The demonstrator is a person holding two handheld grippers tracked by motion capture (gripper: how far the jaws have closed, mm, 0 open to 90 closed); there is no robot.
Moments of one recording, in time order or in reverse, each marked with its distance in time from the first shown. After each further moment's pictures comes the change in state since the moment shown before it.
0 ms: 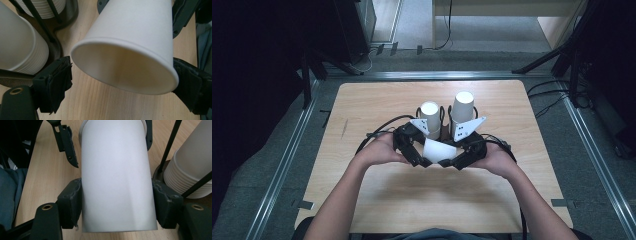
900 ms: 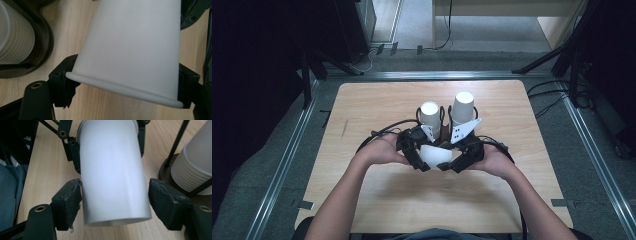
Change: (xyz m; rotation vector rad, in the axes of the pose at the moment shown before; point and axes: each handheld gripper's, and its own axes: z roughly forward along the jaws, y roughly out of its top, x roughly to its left) left arm -0.004 0.008 0.019 0.220 -0.017 0.045; right arm 0.002 -0.001 0.011 0.048 0.021 0.011
